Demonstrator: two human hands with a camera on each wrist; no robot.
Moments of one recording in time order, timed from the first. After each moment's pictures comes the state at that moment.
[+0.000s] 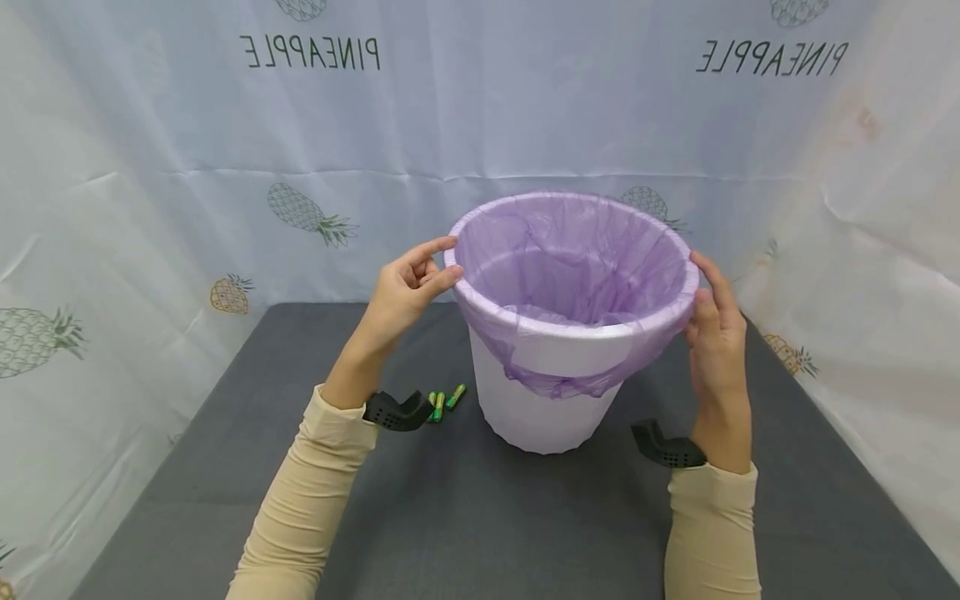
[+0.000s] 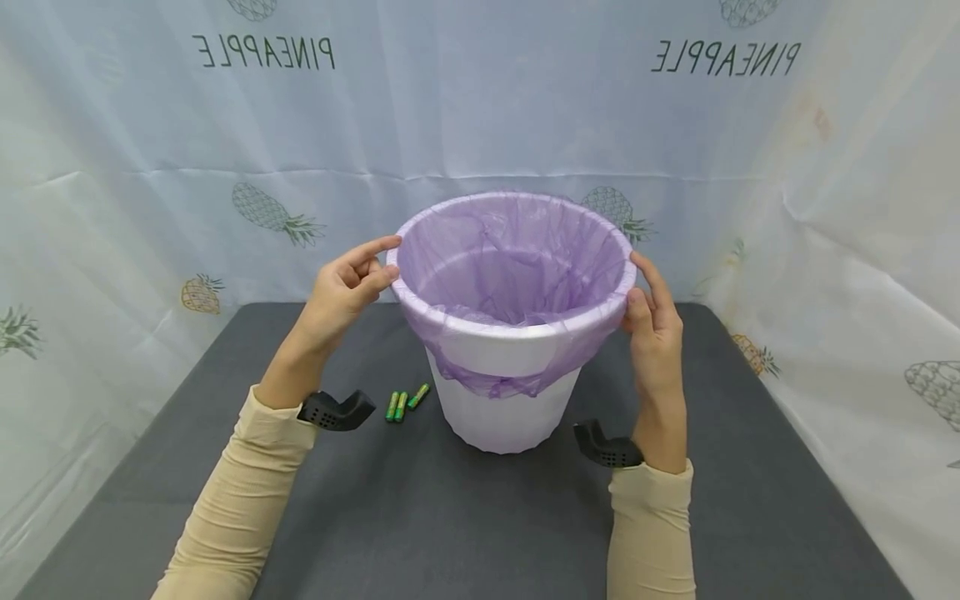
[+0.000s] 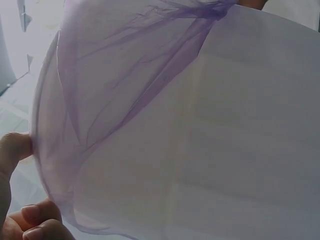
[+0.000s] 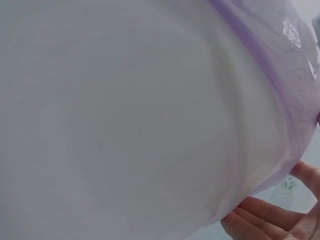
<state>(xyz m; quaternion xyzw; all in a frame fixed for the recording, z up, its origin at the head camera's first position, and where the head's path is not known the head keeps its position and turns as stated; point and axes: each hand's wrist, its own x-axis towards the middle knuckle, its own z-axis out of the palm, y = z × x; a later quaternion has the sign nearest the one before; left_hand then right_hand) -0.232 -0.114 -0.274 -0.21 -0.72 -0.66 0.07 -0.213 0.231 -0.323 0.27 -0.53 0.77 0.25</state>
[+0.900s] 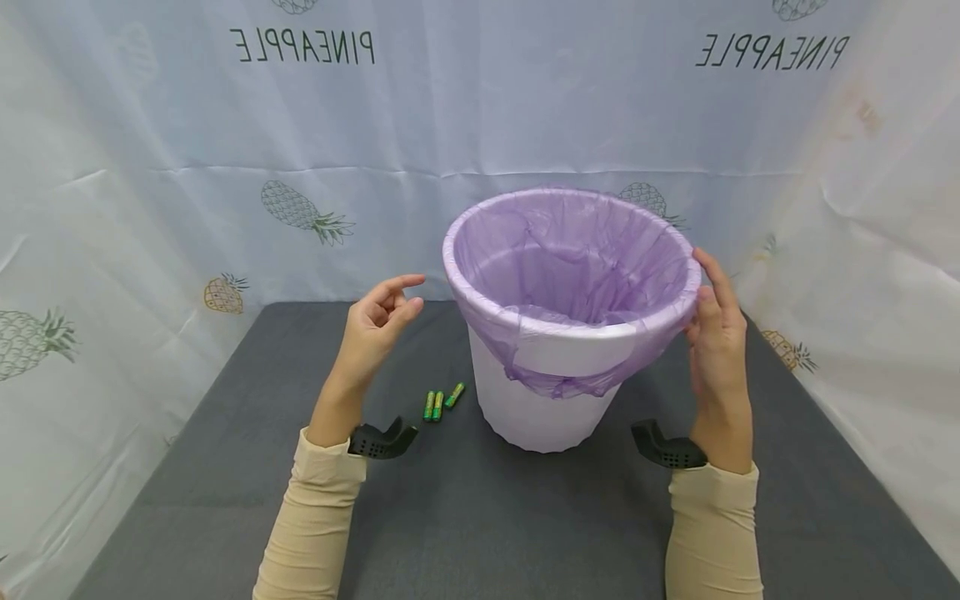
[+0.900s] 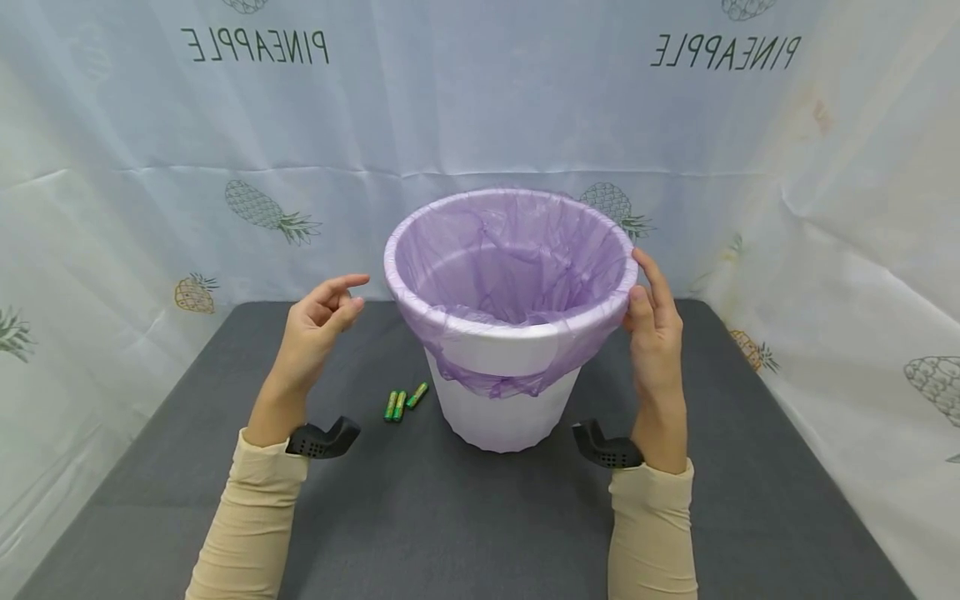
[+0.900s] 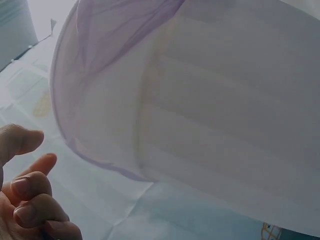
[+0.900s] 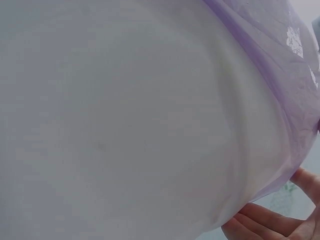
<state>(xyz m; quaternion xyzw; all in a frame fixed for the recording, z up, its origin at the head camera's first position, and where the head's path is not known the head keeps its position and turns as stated) -0.224 -0.145 -0.323 -0.23 -0.69 -0.67 0.15 -0.211 0.227 -0.322 0.23 -0.54 0.77 0.25</state>
